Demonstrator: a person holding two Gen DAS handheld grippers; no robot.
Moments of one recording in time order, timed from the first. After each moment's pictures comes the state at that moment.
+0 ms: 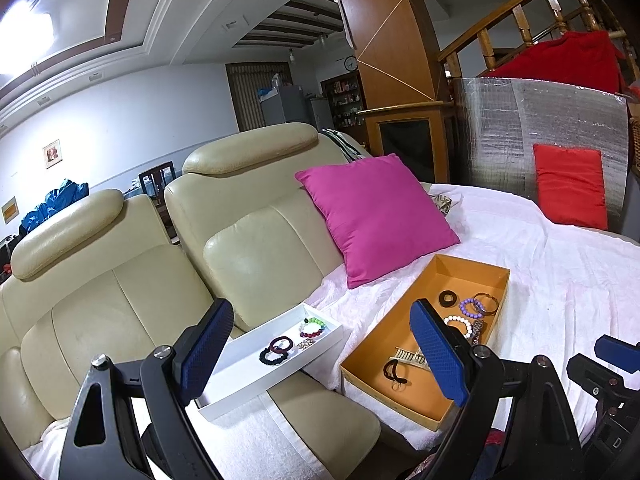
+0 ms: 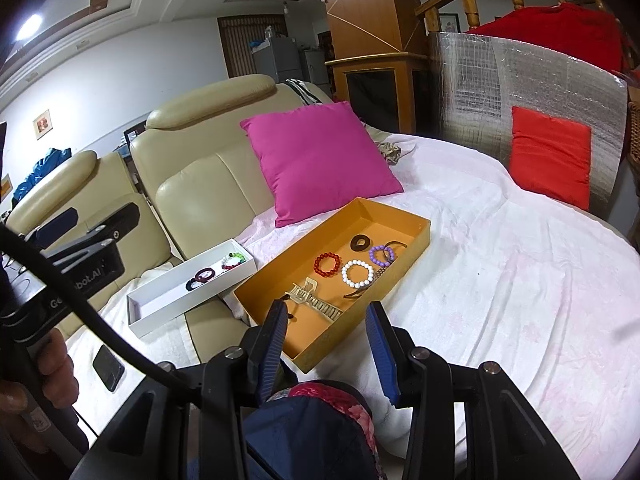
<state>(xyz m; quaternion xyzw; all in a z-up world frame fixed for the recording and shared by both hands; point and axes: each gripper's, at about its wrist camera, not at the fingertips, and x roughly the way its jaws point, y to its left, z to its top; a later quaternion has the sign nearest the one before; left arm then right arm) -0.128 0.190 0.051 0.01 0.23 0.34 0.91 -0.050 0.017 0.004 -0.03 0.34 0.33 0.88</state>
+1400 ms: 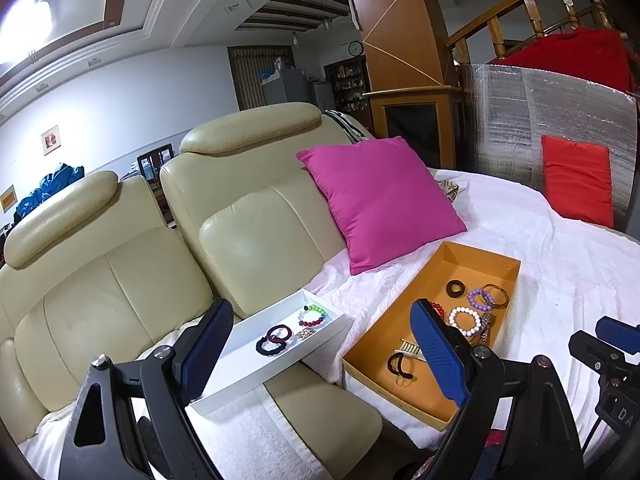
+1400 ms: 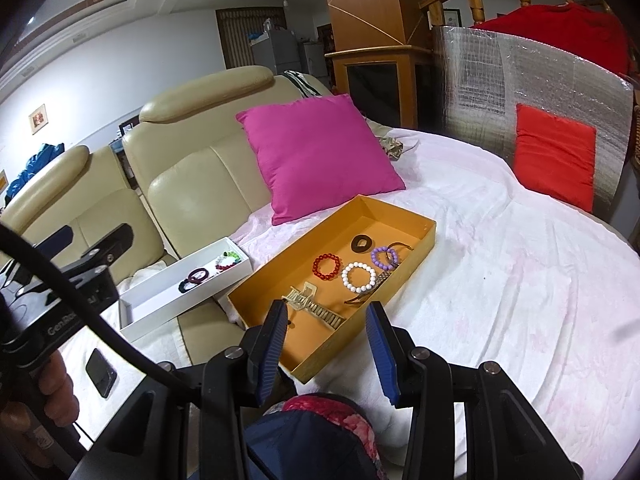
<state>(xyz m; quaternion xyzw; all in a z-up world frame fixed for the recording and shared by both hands) -0.110 0.212 0.033 -0.01 0.25 0.34 0.91 -0.024 0.044 -0.004 -0.05 0.35 0.32 0.88</state>
